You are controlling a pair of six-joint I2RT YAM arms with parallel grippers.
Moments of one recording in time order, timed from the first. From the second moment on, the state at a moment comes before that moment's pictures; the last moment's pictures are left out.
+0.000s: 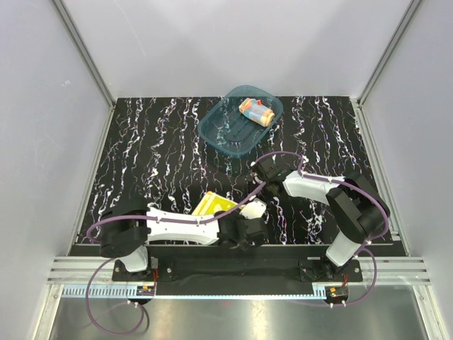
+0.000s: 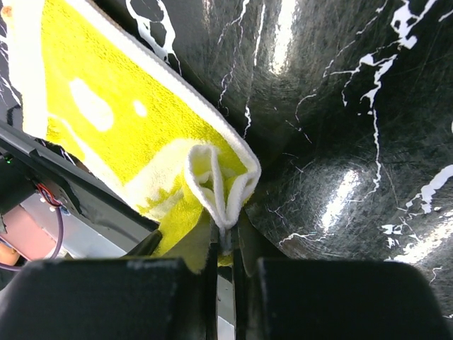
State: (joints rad) left arm -1.39 1.65 1.01 -0.56 -0.45 -0.71; right arm 0.67 1.68 0.89 -0.38 -0.40 0.69
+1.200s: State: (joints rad) left arm -1.24 1.32 0.68 -0.25 -0.18 -0.69; right arm 0.63 1.70 1.07 -0.59 -0.35 0.55
